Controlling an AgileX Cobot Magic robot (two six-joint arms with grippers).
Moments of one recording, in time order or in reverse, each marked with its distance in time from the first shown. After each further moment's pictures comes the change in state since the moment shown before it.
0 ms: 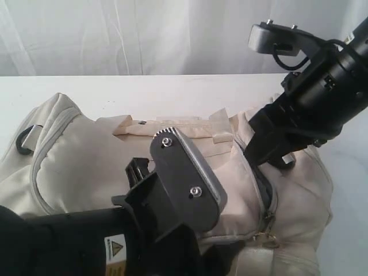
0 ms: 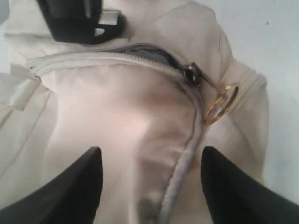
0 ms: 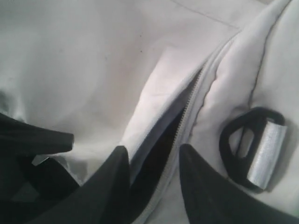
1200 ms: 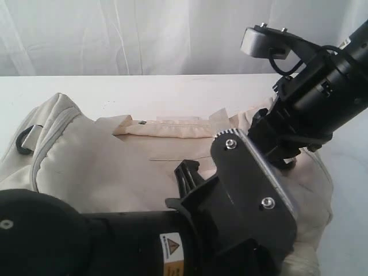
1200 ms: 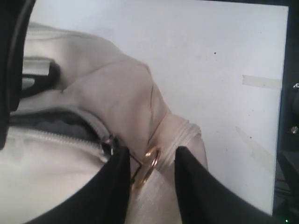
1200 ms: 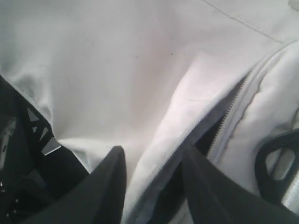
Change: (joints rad) left arm -0.047 0.095 -0.144 -0.165 -0.074 0.176; right arm 0.000 0.000 0.023 0.091 0.000 -0.153
